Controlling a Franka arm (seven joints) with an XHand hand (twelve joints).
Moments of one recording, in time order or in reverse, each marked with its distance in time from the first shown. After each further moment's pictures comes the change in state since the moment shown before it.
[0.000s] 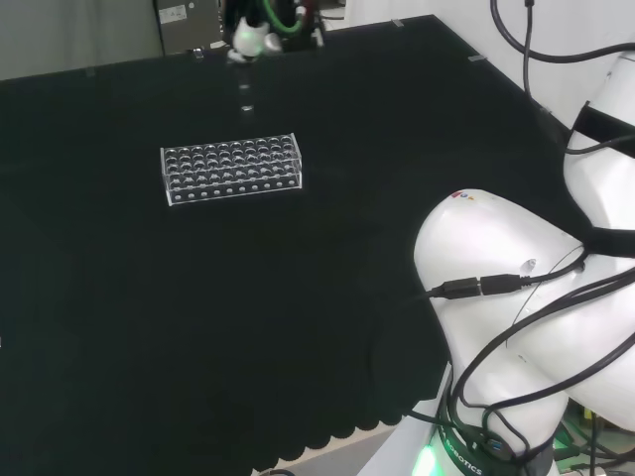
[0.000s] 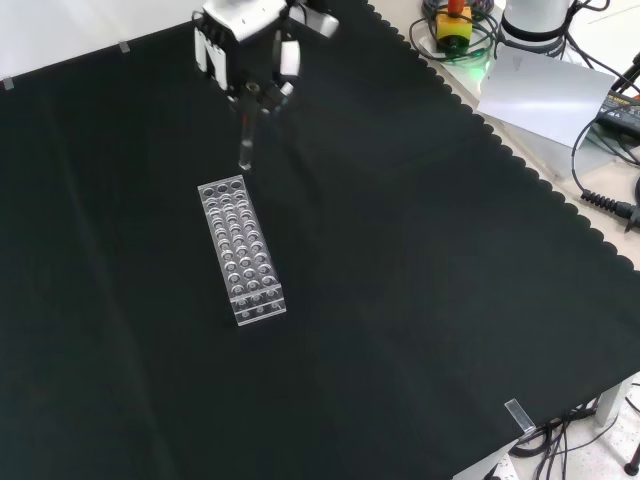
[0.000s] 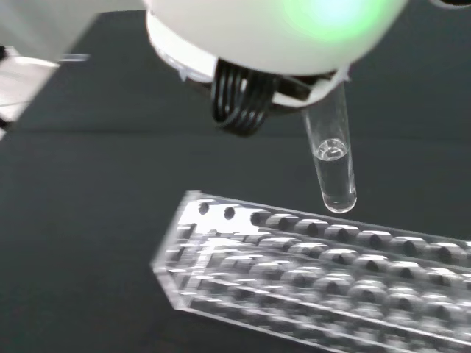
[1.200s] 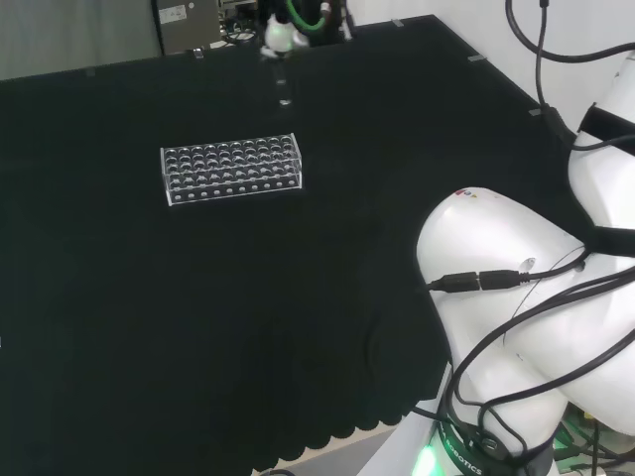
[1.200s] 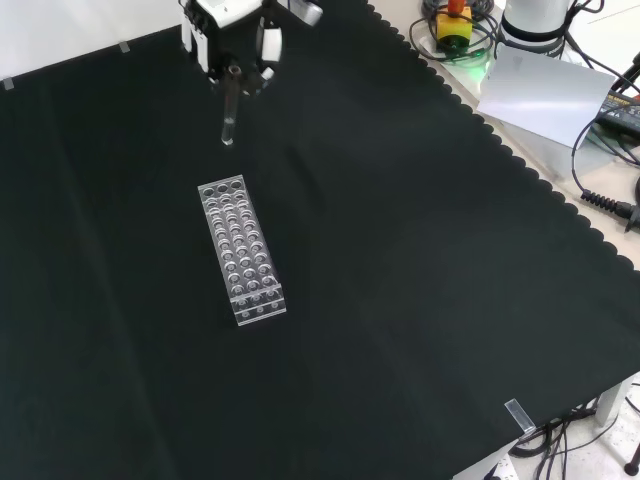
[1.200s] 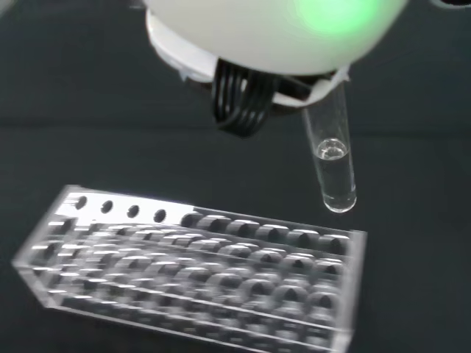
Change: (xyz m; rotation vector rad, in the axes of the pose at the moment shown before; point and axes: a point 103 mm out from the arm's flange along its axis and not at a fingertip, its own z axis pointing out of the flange) arm -0.076 -0.008 -0.007 0.019 -0.091 0.144
